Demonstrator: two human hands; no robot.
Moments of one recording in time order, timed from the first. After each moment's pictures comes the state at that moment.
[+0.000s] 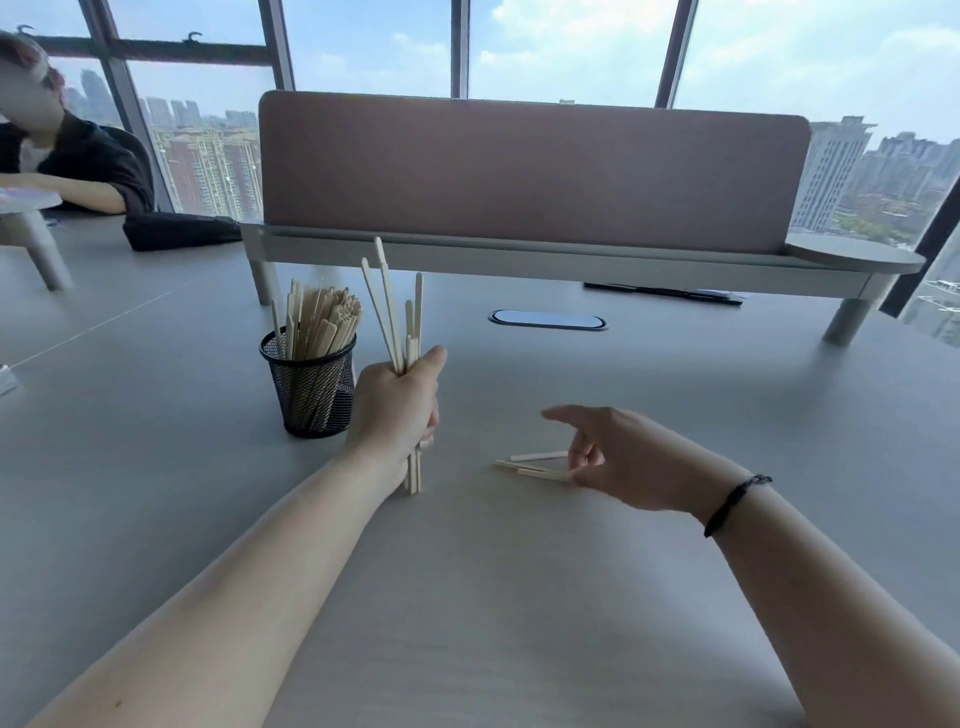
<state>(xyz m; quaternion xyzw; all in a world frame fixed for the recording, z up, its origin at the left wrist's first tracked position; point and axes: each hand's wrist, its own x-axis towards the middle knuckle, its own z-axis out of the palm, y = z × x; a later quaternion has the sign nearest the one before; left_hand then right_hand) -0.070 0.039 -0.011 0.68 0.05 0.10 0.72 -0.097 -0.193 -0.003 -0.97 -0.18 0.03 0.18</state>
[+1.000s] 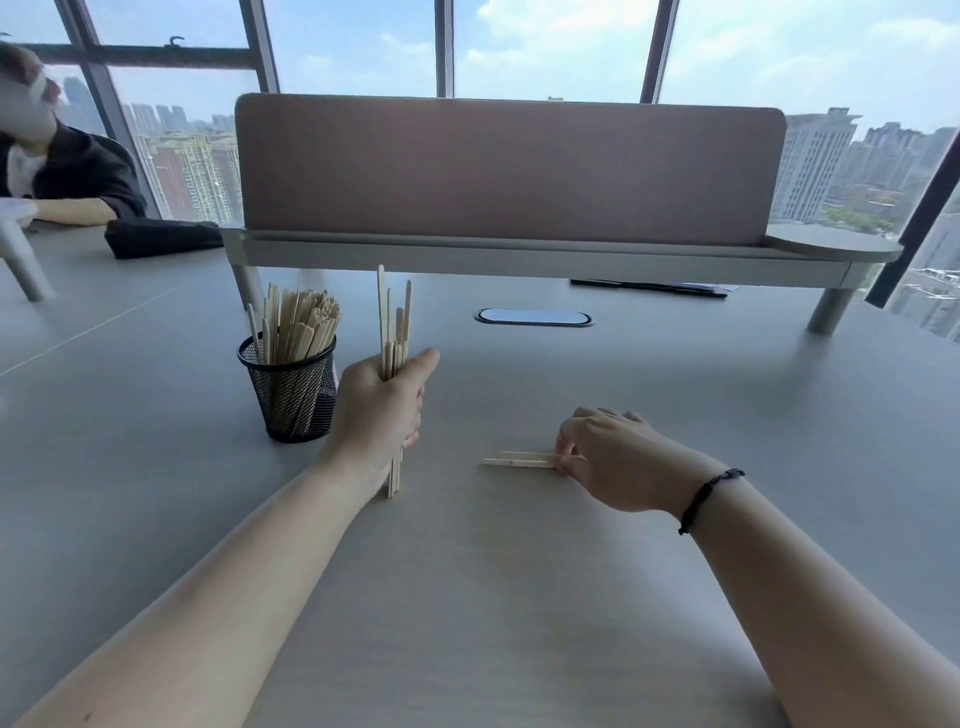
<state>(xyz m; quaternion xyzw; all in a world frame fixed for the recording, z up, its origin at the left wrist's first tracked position) -0.075 0.036 -0.010 0.68 -0.02 0.12 0.72 -0.094 -0.201 -0.016 -0.99 -0.17 0.01 0.03</state>
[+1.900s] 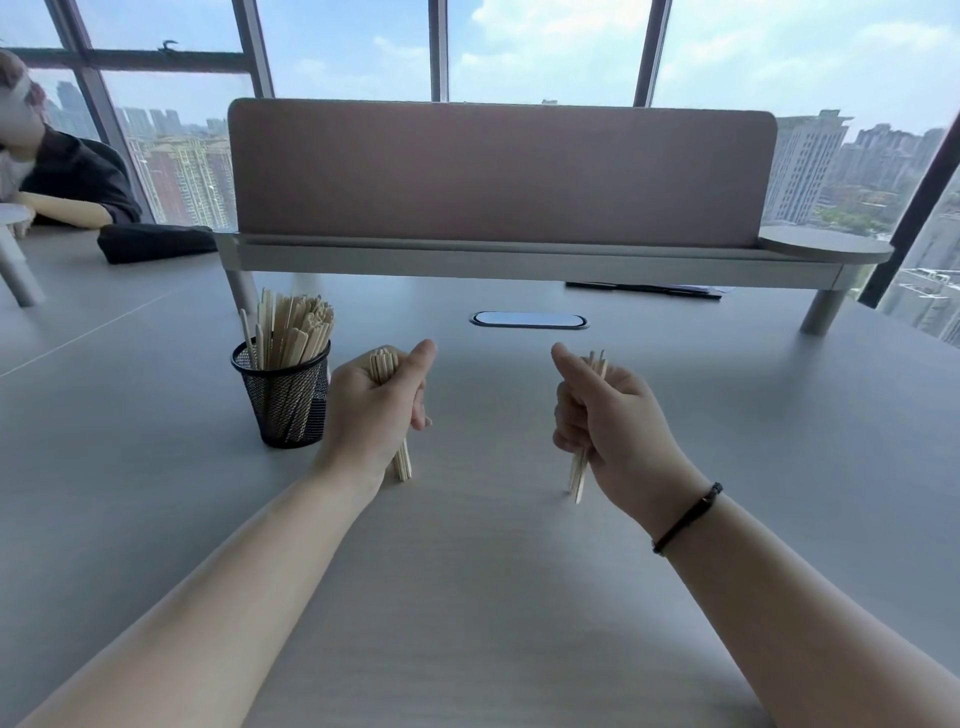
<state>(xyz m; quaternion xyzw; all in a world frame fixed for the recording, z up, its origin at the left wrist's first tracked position) -0.072 0.035 -0.013 0.68 -0.09 0.22 0.70 -0.106 -0.168 0.004 -0.62 -0.05 -0.06 0.78</state>
